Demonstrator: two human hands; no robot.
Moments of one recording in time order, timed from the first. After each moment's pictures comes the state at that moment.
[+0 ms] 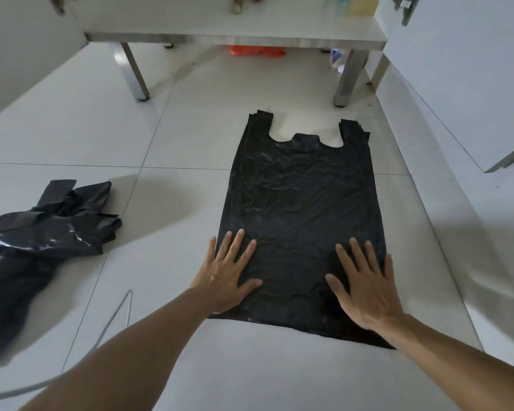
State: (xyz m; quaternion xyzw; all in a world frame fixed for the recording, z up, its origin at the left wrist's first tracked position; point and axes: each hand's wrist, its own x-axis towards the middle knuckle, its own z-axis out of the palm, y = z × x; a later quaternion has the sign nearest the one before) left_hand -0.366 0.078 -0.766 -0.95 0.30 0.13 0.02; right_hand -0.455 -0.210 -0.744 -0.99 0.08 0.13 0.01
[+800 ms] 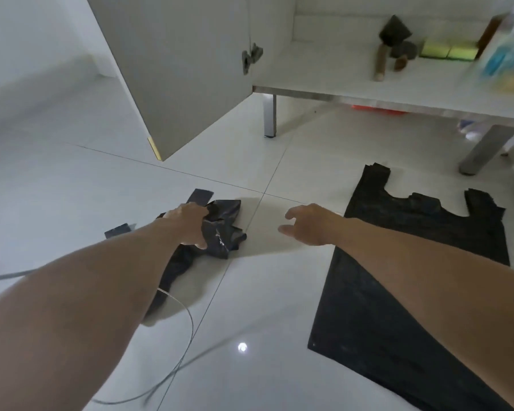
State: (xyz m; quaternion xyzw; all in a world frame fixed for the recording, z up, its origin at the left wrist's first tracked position) left_hand -0.284 0.346 -0.609 -0.98 -0.04 0.18 0.02; right_hand -0.265 0.073 -0.586 -0.94 -0.18 0.25 0.12
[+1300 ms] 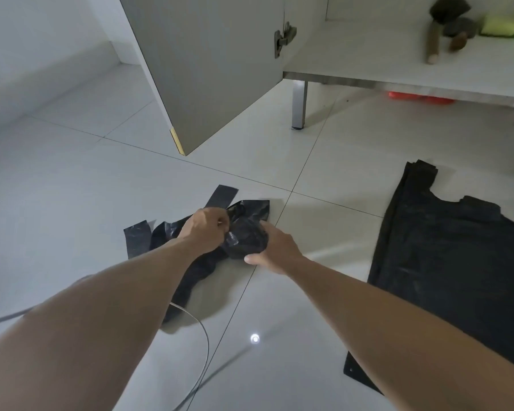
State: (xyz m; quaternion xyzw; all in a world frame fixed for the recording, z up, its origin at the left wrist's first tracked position) left_hand -0.278 0.380 -0.659 -0.97 -0.11 0.04 -0.22; right_hand -0.273 0.194 -0.684 -0.88 -0.10 0.23 0.39
